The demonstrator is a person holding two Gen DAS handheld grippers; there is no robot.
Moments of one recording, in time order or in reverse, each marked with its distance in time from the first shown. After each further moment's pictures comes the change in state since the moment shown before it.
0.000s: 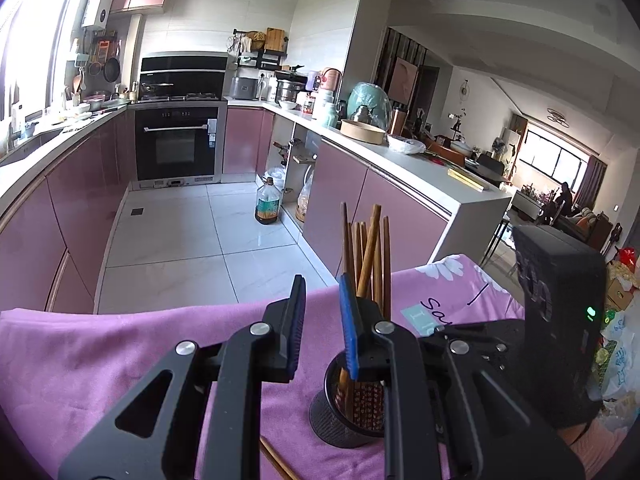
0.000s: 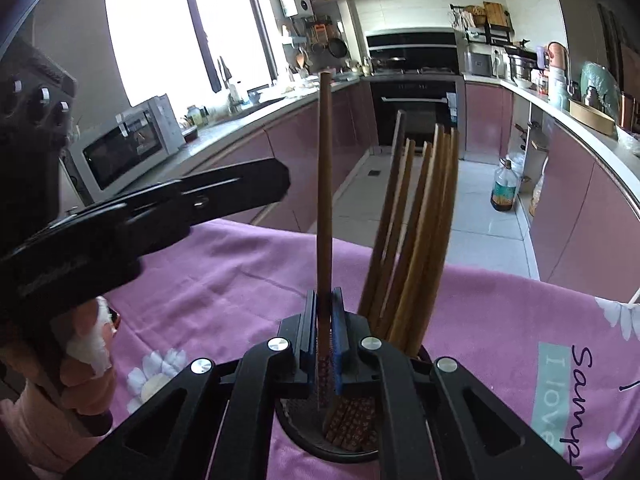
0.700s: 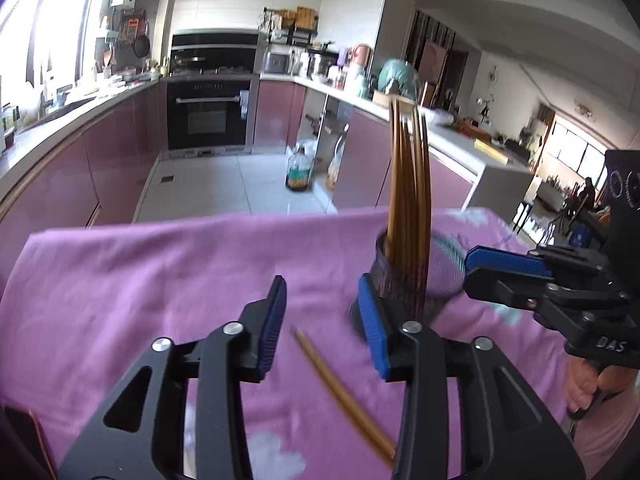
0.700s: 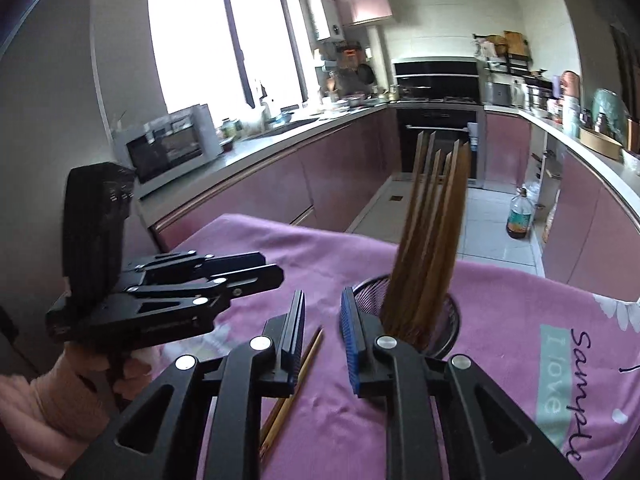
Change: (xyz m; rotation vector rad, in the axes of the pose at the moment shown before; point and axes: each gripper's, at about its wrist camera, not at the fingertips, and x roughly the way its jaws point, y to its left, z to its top) left arm -0.042 0.021 -0.106 -0.041 0.089 0.110; right arm -0.058 0.038 -0.055 -0.106 -0.088 0.102
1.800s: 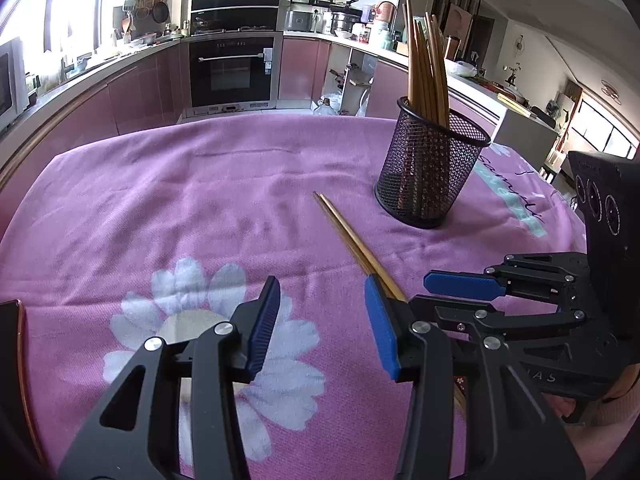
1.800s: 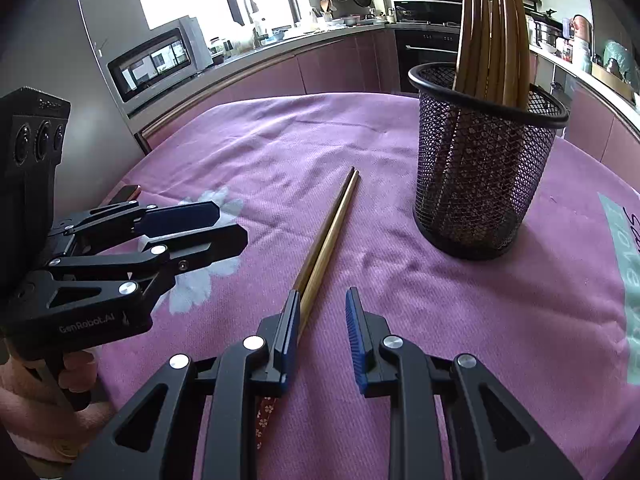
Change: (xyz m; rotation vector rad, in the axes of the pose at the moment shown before) left arm -0.008 -0.002 -0.095 -0.024 0.143 0.096; right arm 0.061 0.029 -0.083 0.048 0.259 -0.042
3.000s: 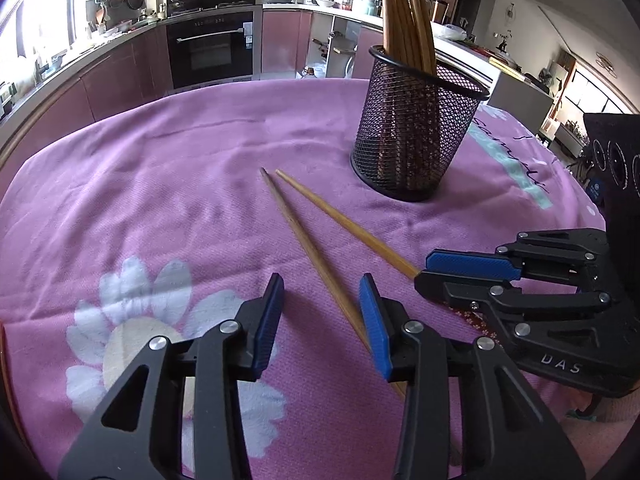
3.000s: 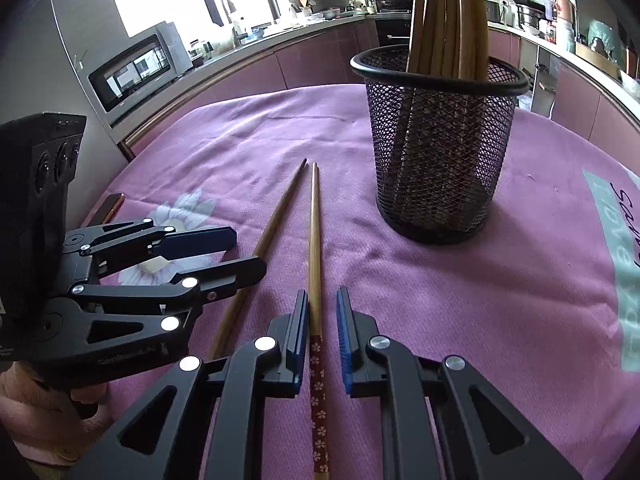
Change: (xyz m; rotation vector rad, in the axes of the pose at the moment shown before) left arm 0.043 -0.024 0.004 0.058 0.115 -0.024; right arm -0.001 -0.022 -0.003 0.067 0.024 -0.017
